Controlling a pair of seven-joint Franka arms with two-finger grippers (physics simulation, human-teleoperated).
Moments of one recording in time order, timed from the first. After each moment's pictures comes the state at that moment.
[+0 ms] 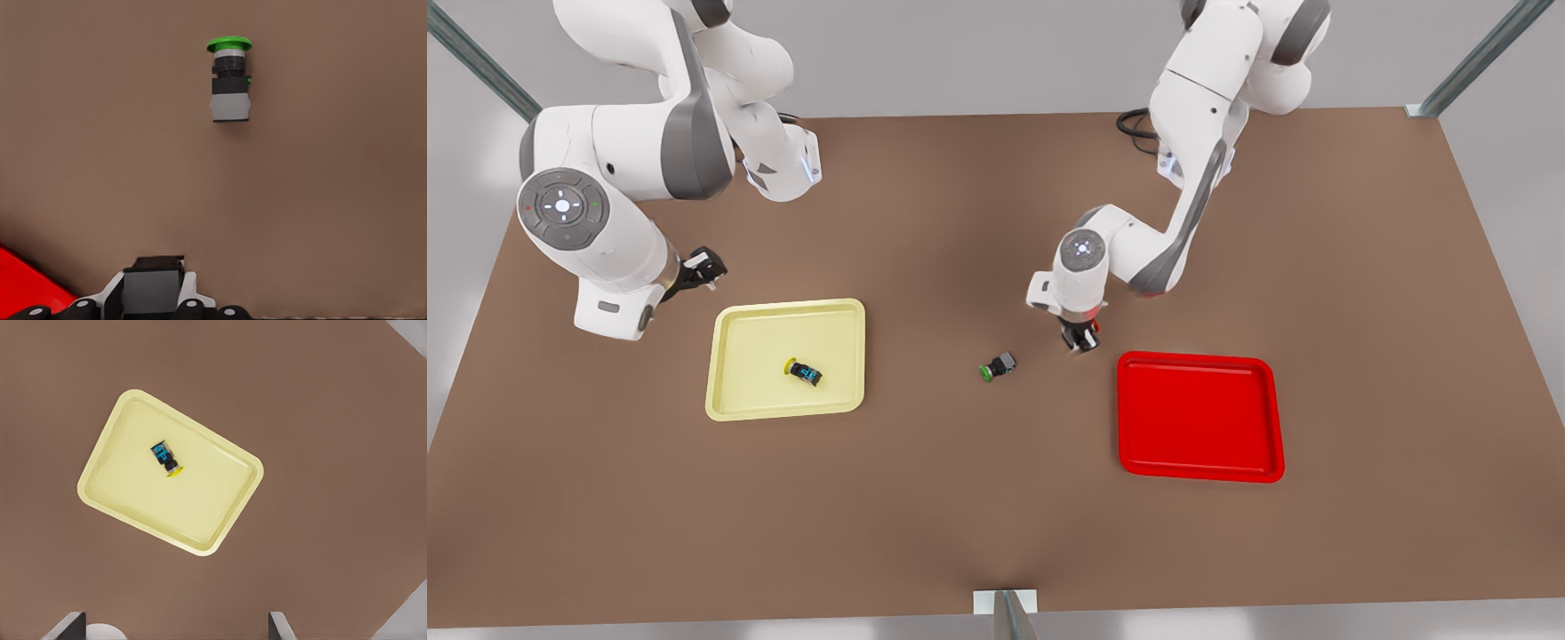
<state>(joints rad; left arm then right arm) -0.73 0.37 0.08 -1.99 0.10 2.34 0.37 0.33 0.21 -0.13 -1.30 -0.16 1.29 -0.39</state>
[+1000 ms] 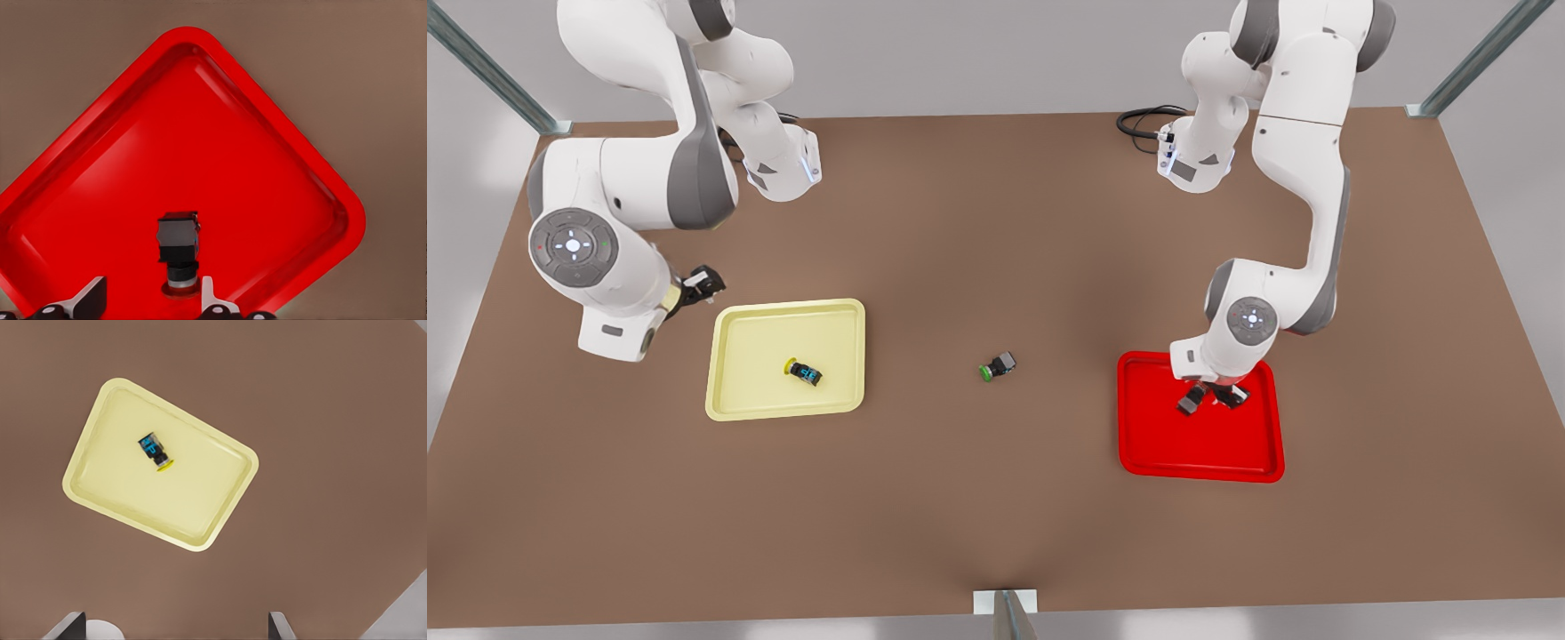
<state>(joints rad) -0.30 0.41 0.07 -1.94 0.13 2.36 0.48 0.32 0.27 -0.13 -1.29 -0.18 1.29 -0.39</state>
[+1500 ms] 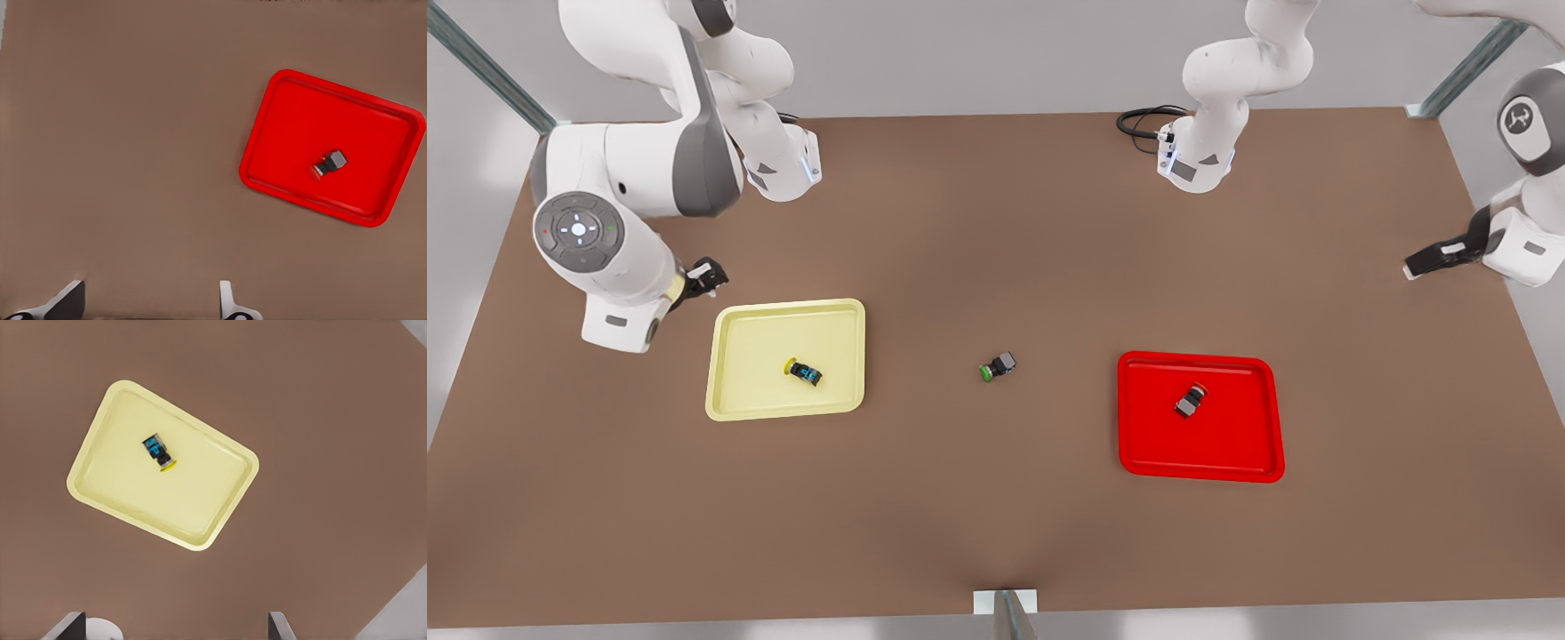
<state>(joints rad) 0.20 0.03 0.06 -1.56 0.07 1.47 -0.03 0.32 0.26 -0.13 -1.27 -0.19 1.27 -0.40</state>
